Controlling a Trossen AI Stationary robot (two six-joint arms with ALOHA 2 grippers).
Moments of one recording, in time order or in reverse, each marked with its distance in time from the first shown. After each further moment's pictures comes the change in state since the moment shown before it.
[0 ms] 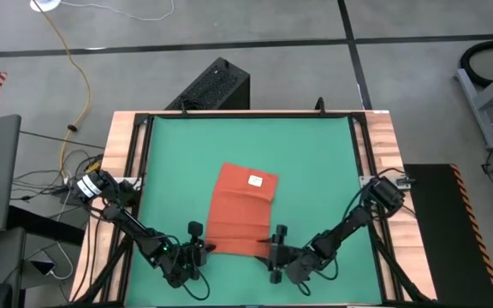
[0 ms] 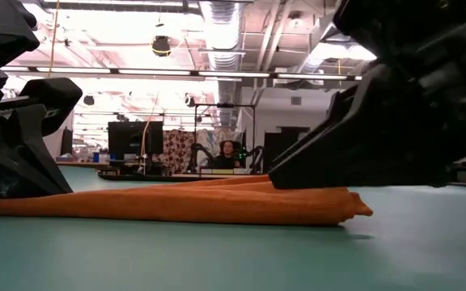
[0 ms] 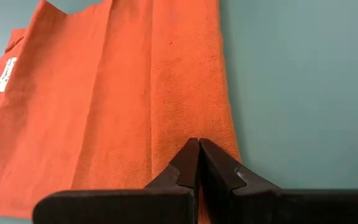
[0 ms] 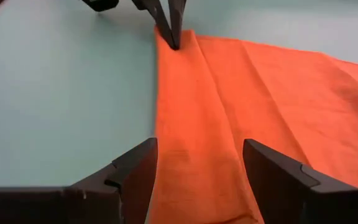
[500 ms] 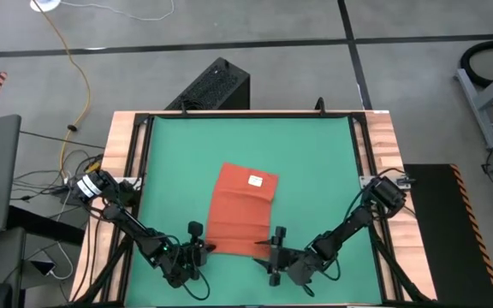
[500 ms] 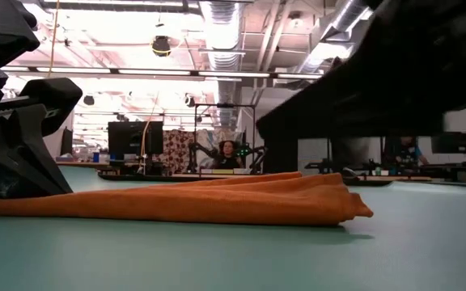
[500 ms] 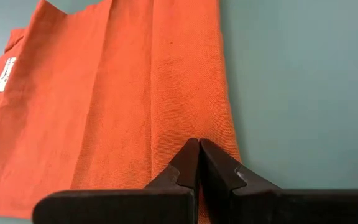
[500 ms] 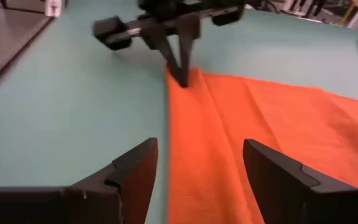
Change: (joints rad) left arm 0.000 0.000 0.000 0.000 0.002 -0.001; right arm 0.015 -0.005 0.008 0.113 0.035 -0.099
